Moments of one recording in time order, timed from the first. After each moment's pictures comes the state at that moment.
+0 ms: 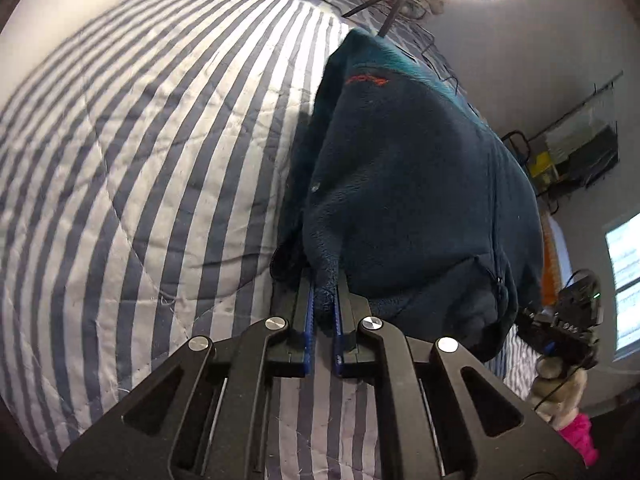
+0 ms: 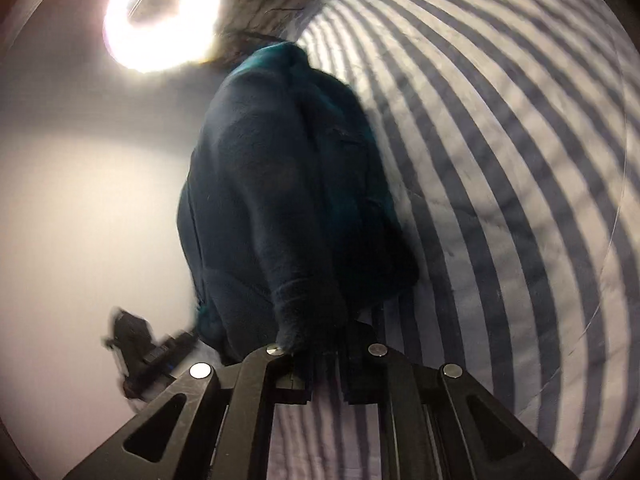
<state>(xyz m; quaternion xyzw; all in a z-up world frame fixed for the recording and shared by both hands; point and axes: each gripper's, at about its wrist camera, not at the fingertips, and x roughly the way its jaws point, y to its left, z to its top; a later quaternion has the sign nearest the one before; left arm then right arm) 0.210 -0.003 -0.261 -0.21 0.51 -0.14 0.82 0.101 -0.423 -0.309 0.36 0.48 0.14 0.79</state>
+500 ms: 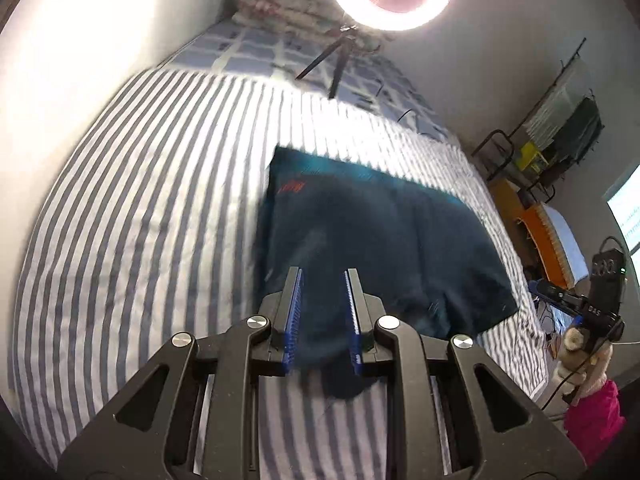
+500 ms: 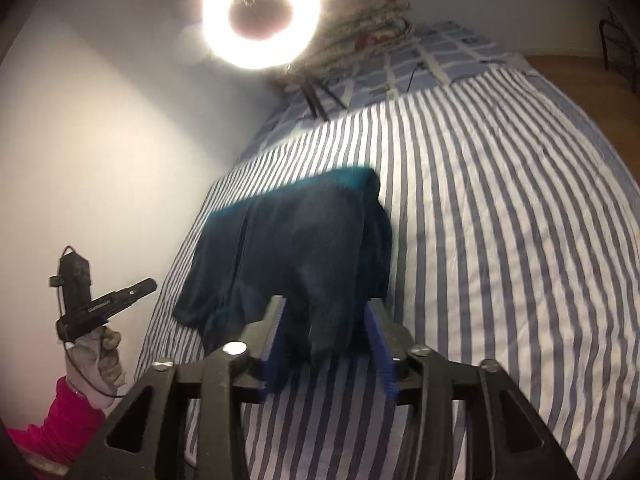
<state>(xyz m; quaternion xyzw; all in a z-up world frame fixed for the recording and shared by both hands) 0.236 -0.023 -0.168 -0.15 0.44 -0.16 0.87 0.096 -0.442 -0.198 0.20 0.42 0.13 0.88</state>
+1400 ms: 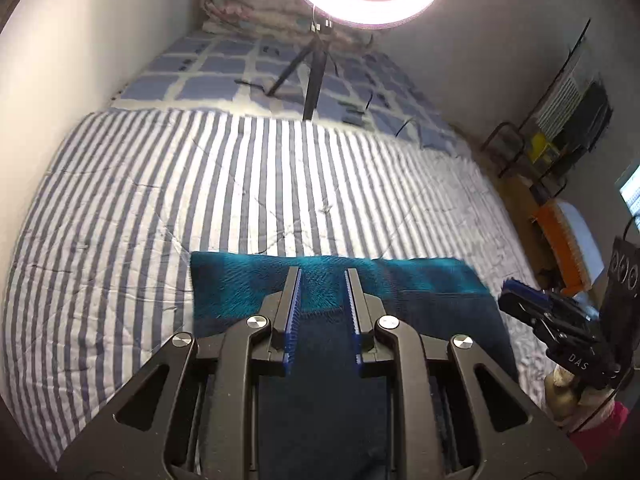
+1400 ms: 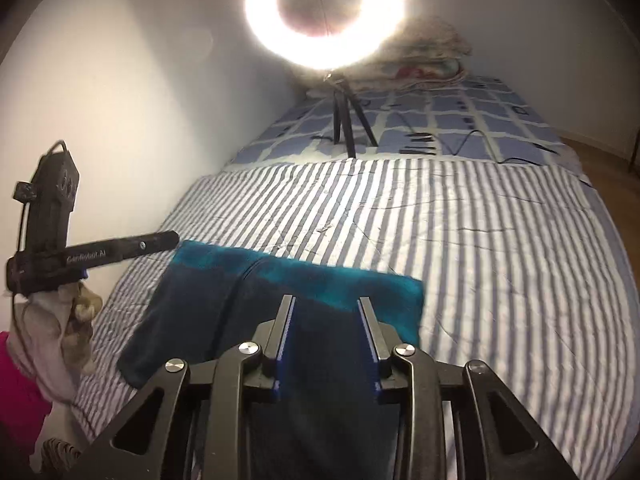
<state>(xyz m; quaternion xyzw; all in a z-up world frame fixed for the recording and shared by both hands) 0.352 -0.092 -0.177 -0.10 0.45 -0.16 0.87 0.219 -0.366 -0.193 0.04 0.40 0.13 0.91</state>
